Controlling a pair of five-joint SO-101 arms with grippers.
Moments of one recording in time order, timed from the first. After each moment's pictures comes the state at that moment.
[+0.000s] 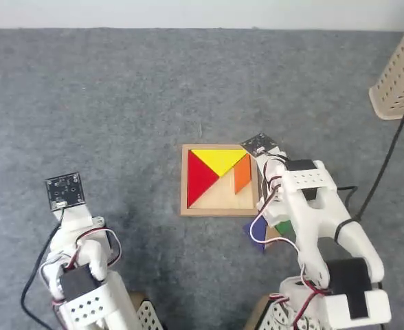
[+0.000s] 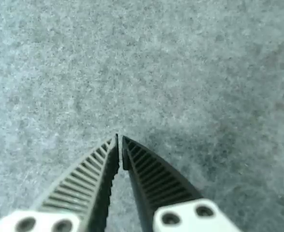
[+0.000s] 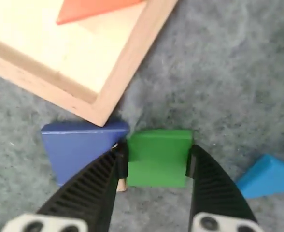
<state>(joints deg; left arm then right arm) -31.6 -103.7 97.1 72.0 -4.0 -11.3 -8.5 47.0 61.7 23.6</state>
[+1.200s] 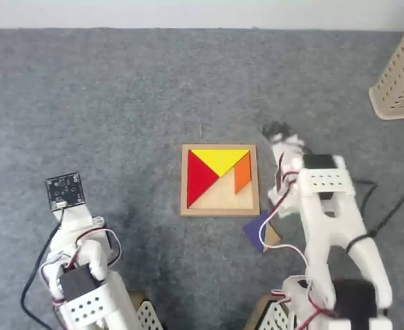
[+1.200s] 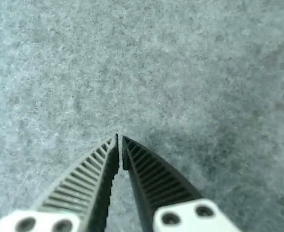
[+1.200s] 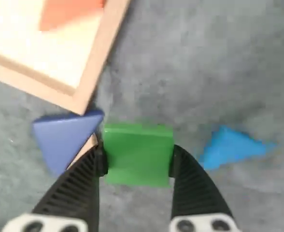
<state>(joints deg) -31.6 -103.7 97.1 72.0 -4.0 -6.5 -19.2 40.4 70.8 23.3</state>
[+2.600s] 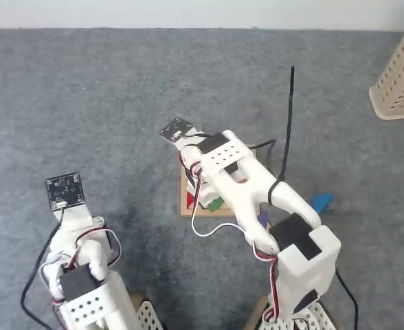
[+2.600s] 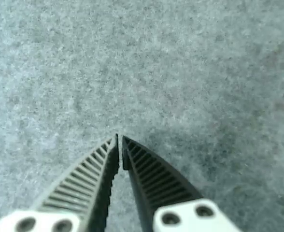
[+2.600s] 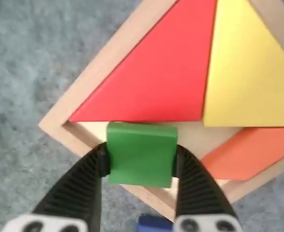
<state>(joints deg) -31.6 -103.7 97.1 72.0 -4.0 -37.5 15.4 12.2 69.2 11.1</state>
